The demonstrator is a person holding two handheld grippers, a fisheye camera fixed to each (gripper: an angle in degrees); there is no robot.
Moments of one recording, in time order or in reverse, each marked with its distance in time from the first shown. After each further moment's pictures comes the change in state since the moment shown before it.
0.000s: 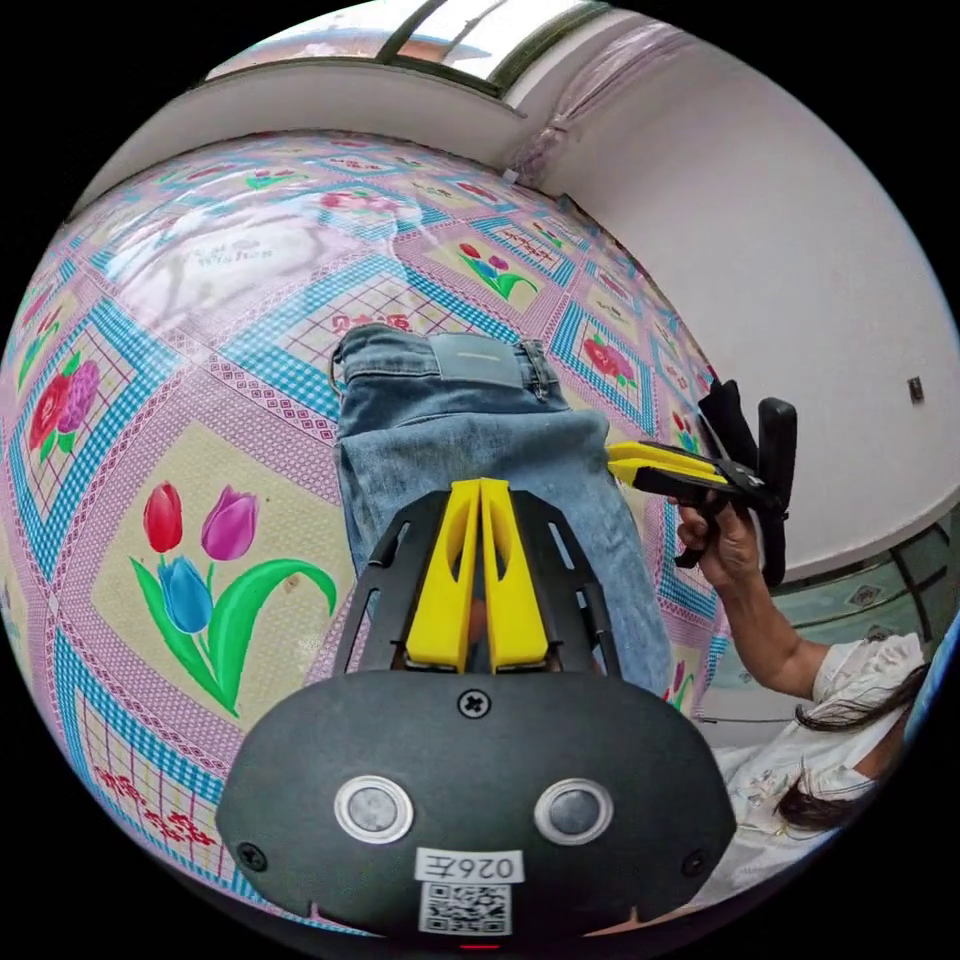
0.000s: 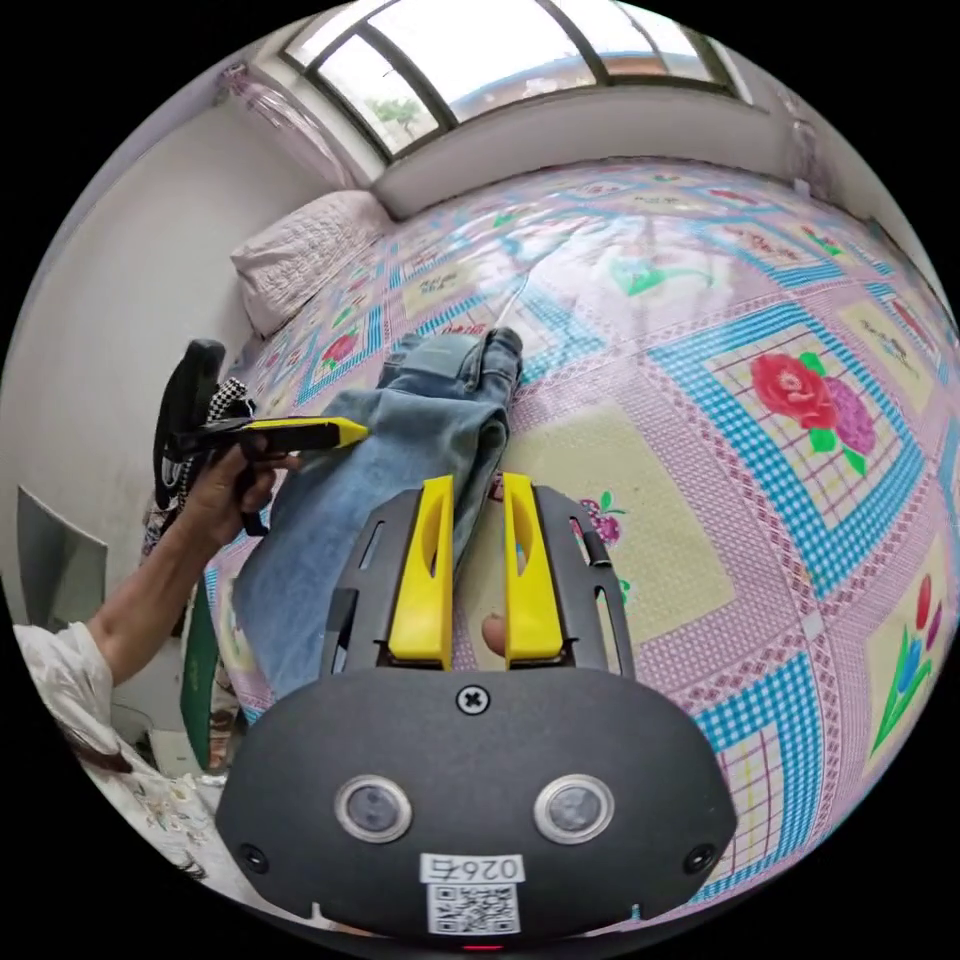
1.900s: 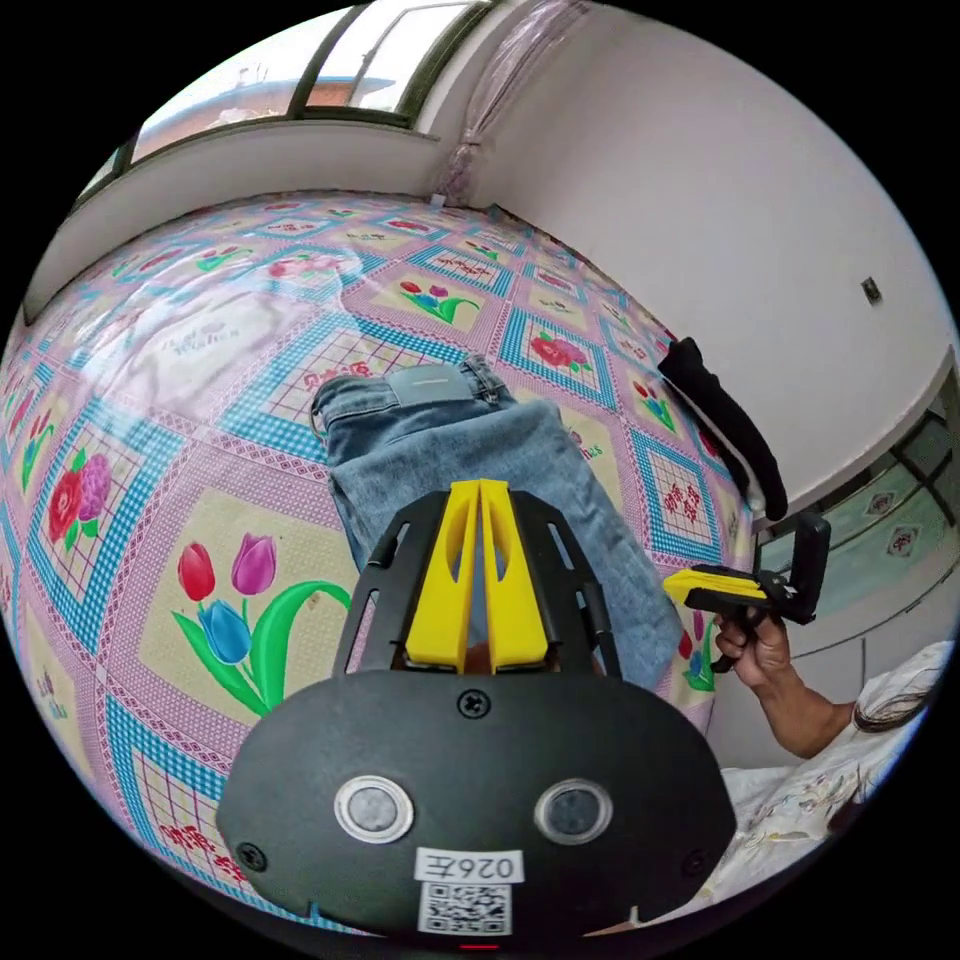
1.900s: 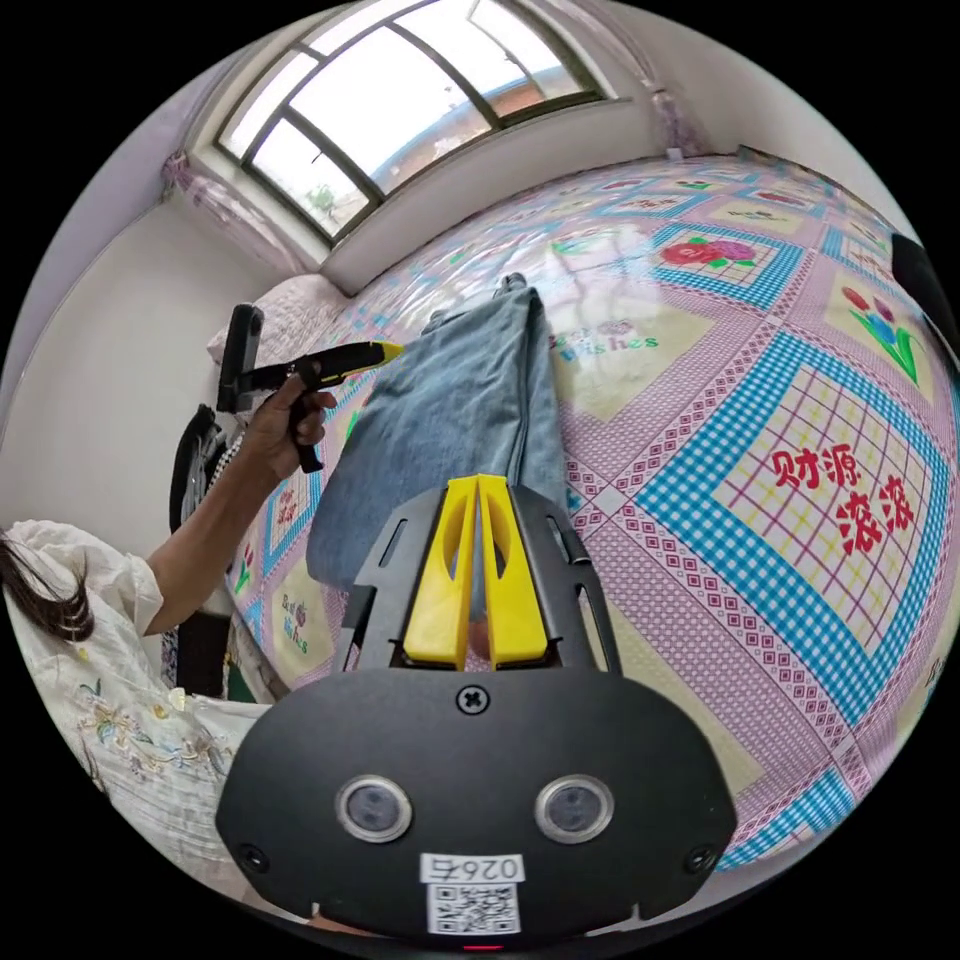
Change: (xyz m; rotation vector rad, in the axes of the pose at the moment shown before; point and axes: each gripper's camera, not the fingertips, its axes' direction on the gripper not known) left arm 0.109 -0.001 -0.061 0.004 0.004 0.262; right arm -0.161 0.160 -0.016 0.191 0.008 0.291
